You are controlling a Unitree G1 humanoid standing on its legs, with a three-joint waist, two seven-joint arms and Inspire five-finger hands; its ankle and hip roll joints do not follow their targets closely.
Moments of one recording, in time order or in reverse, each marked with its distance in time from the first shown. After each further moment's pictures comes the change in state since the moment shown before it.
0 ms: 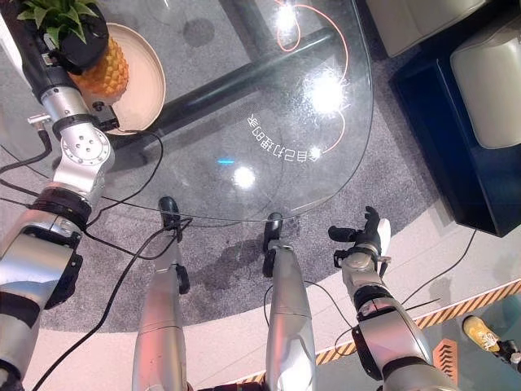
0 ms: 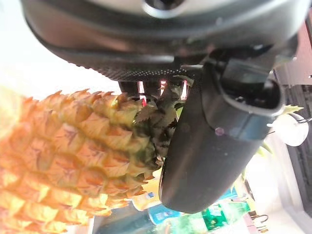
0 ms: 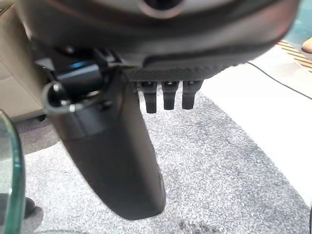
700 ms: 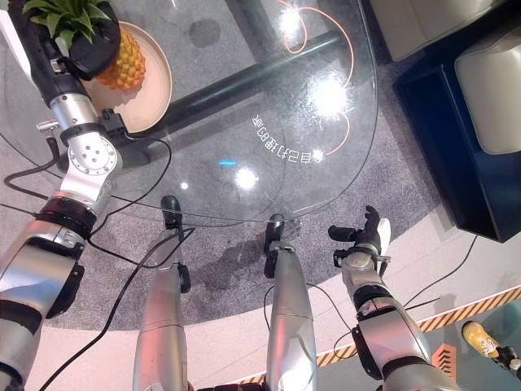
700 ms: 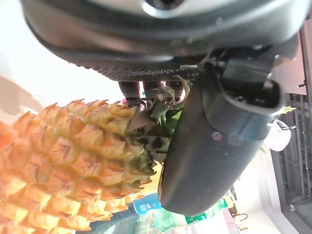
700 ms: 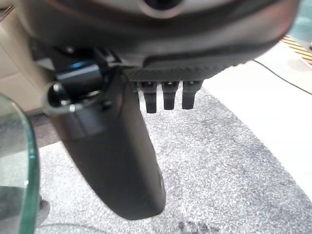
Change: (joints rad) left arm 0.091 -0.005 0.006 -0.121 0.004 -0.039 -0.010; right arm -0.003 0.003 -0.001 -0.001 0.000 0.001 -0.003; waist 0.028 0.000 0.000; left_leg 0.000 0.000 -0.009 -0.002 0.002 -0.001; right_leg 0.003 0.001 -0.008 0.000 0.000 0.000
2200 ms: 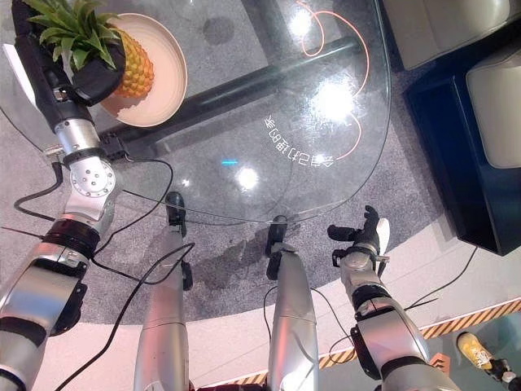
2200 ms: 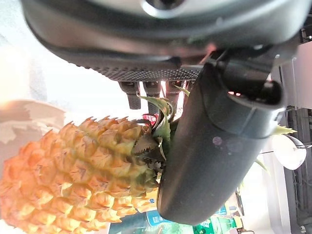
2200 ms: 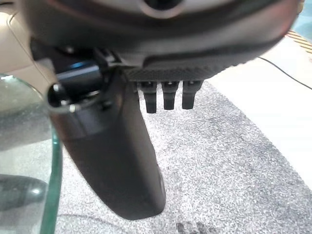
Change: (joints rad) left arm 0.141 -0.018 0.085 -0.080 -0.046 -0.051 -0.089; right arm 0.001 0.008 -0.007 -0.006 0.000 -0.002 -0.013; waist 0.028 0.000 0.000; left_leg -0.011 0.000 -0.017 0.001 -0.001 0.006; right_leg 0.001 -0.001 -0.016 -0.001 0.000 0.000
